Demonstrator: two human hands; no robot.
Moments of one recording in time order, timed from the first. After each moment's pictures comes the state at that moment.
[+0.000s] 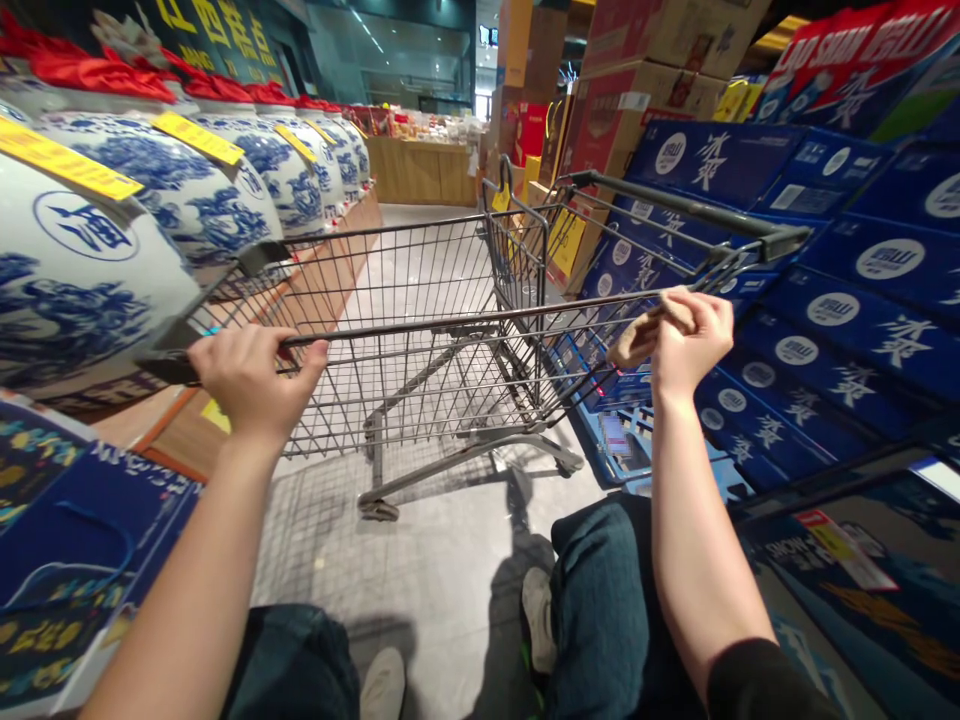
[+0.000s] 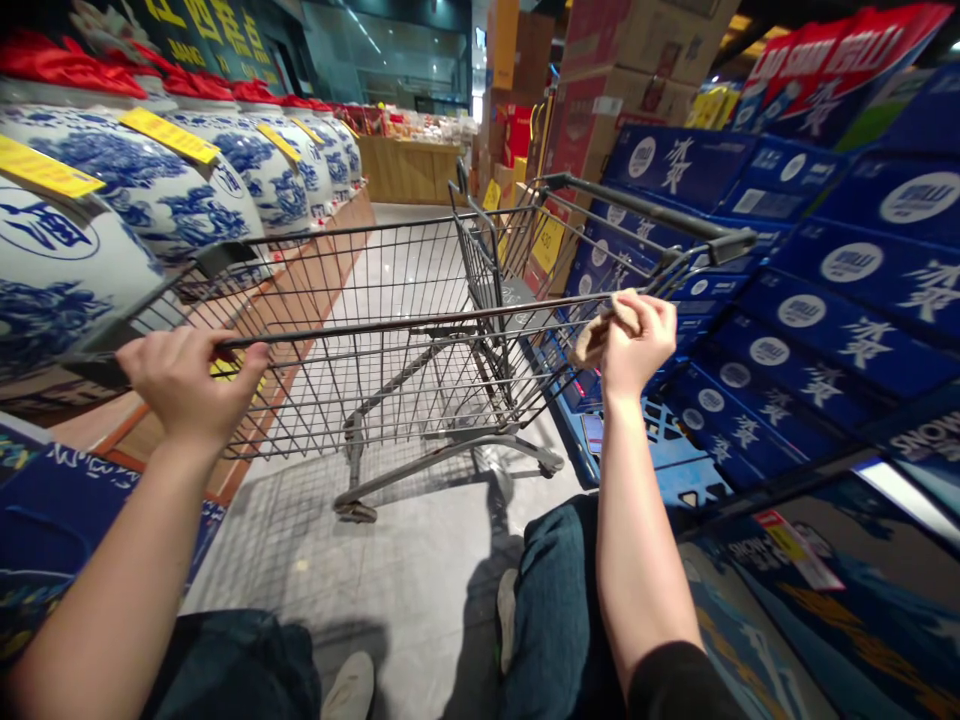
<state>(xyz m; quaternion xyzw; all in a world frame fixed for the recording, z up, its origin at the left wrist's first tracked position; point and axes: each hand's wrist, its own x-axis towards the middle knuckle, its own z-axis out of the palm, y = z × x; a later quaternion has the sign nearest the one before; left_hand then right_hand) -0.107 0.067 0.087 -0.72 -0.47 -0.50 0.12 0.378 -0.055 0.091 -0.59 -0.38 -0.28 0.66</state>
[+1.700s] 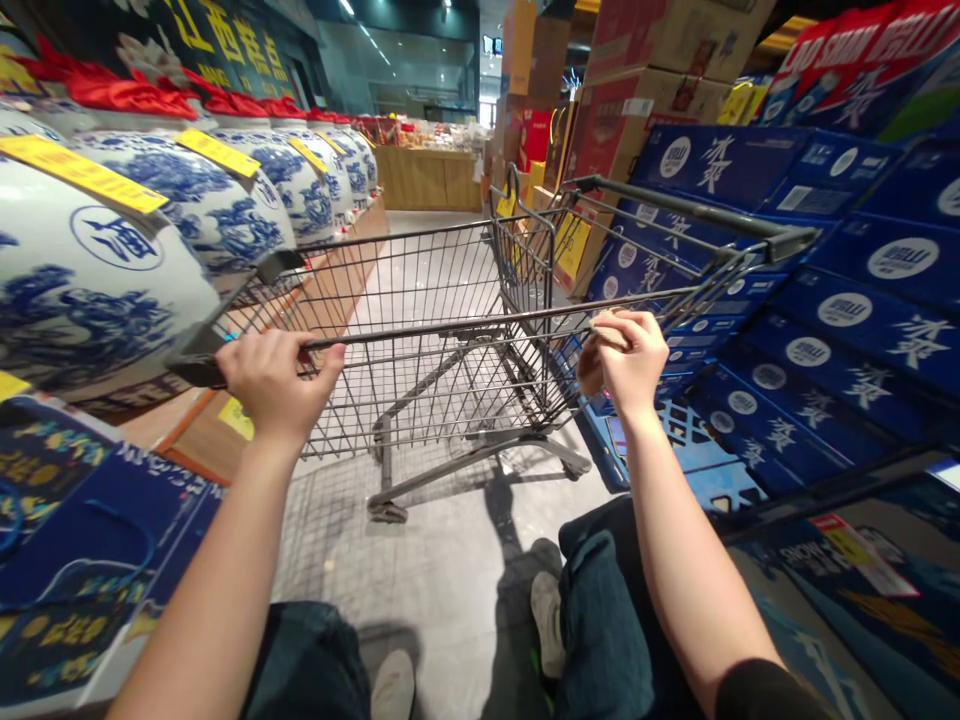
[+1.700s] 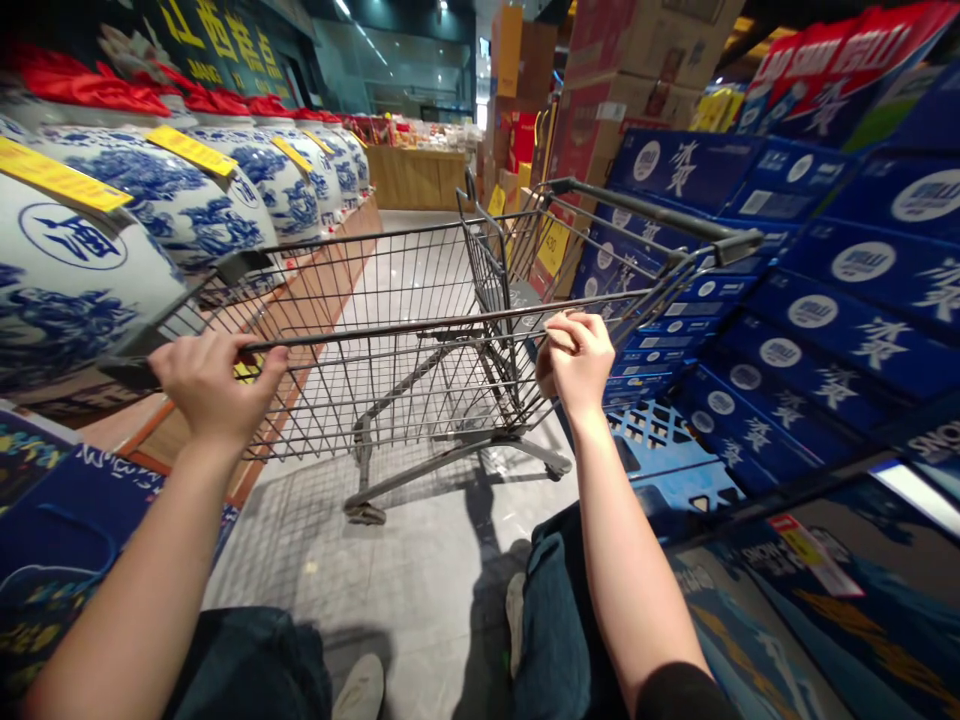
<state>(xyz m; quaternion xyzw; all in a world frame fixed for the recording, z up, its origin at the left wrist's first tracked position) -0.115 0.067 0.085 -0.71 -0.49 -0.49 0.12 0.315 -0.049 0.082 -0.58 -0.49 -0.20 0.62</state>
